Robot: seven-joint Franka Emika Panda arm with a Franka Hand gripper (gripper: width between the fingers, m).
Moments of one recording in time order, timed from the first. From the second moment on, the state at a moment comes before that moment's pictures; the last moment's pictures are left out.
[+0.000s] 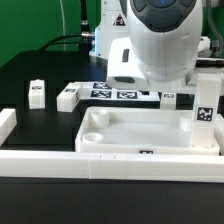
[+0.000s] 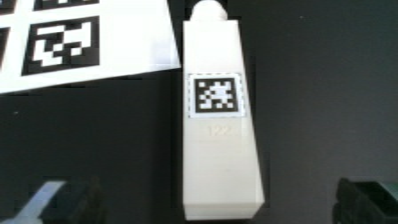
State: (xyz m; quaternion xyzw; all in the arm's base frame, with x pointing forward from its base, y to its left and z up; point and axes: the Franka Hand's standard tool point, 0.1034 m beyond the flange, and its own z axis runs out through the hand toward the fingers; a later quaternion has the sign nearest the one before) arm 0.479 0.066 0.044 -0.90 0.10 0.42 0.06
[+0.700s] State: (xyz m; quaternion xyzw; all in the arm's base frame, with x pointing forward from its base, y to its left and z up) arm 0.467 0.054 0.034 -0.85 0.10 0.51 0.07
